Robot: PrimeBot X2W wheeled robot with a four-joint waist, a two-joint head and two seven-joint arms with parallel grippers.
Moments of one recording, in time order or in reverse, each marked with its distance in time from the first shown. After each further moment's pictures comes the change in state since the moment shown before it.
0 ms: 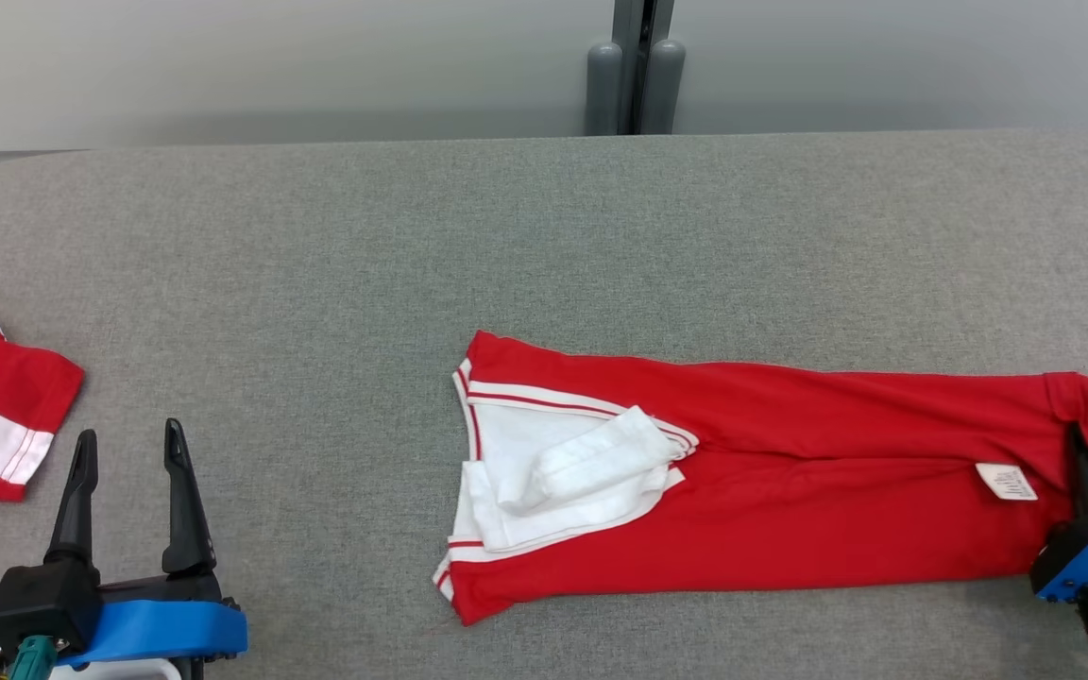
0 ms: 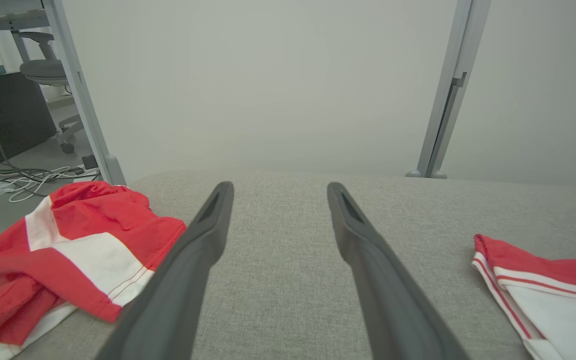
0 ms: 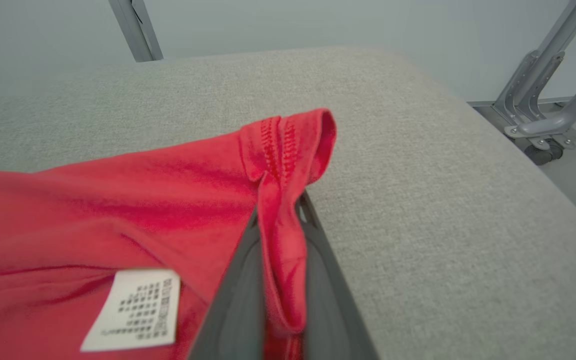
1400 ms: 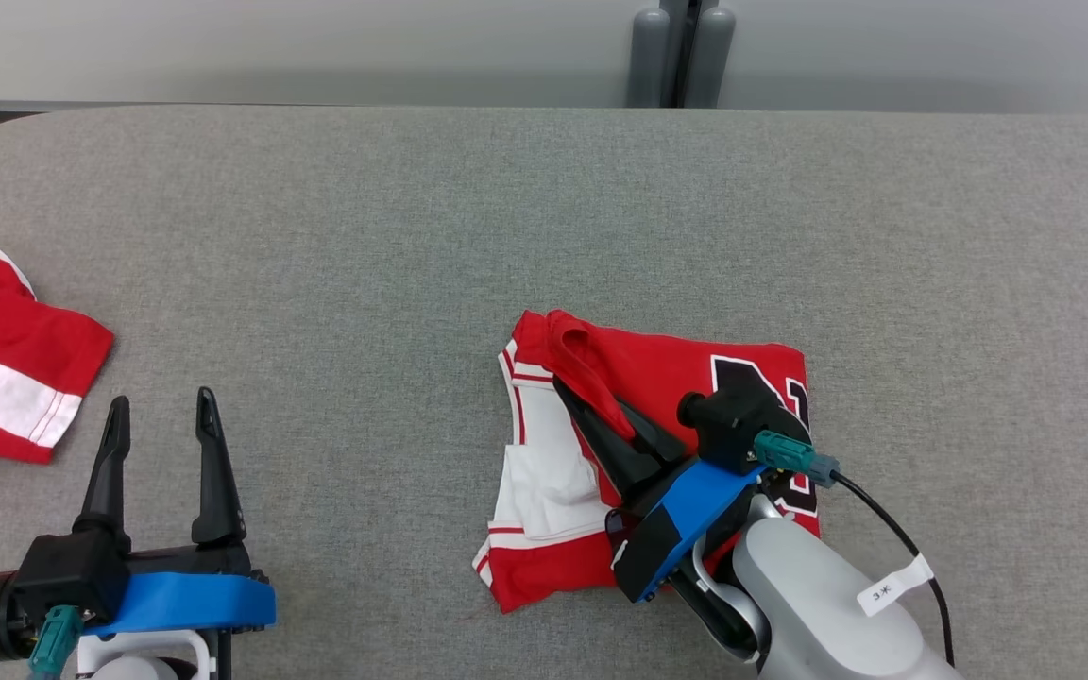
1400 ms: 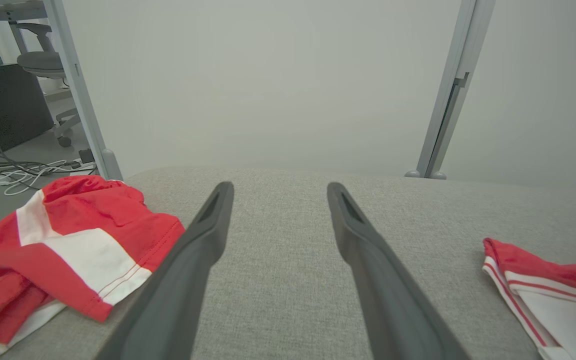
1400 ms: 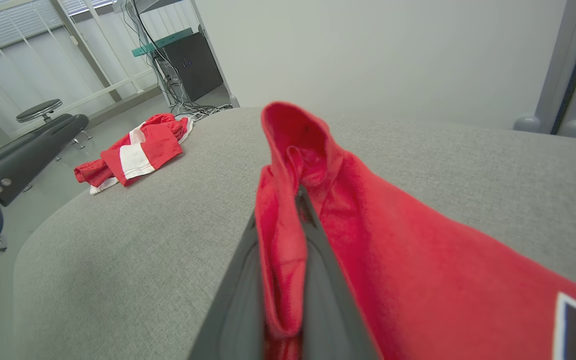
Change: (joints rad) left arm -0.040 0.000 -0.056 0.002 -0.027 0.005 0.000; right arm -0.164 0.239 0.728 -0.296 0.159 -0.001 0.051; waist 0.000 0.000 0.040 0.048
